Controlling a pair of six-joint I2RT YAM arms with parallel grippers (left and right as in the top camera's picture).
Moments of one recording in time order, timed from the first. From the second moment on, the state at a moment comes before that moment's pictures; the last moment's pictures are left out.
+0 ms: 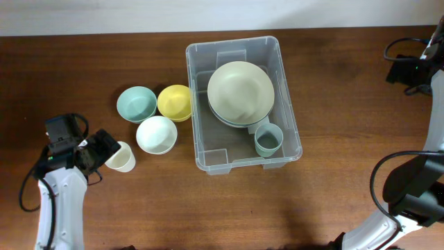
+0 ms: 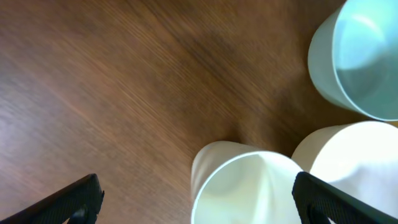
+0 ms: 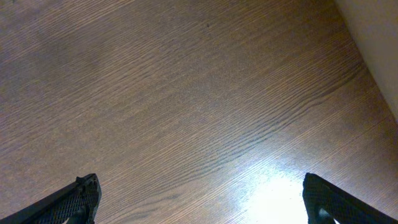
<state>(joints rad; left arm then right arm) 0.33 1.33 0.89 -0.69 -0.03 -0.42 -0.42 1.95 1.95 -1.10 0.17 0.05</state>
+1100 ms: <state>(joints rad) 0.26 1.41 1.37 -0.79 0.18 -0.19 -0.42 1.95 1.95 -1.10 0.17 0.05</state>
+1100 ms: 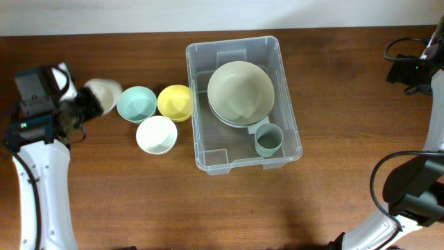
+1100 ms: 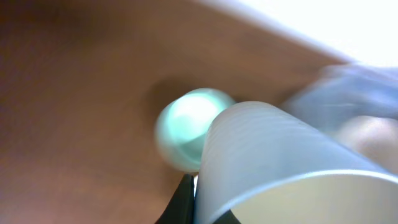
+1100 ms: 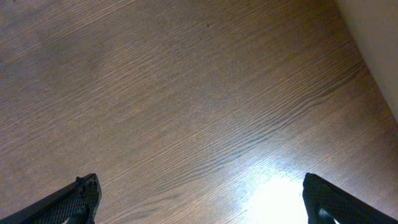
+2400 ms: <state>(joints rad) -0.65 1.68 1.46 -0.66 0.25 0.26 -0.42 1.95 1.95 -1.10 0.17 0.05</state>
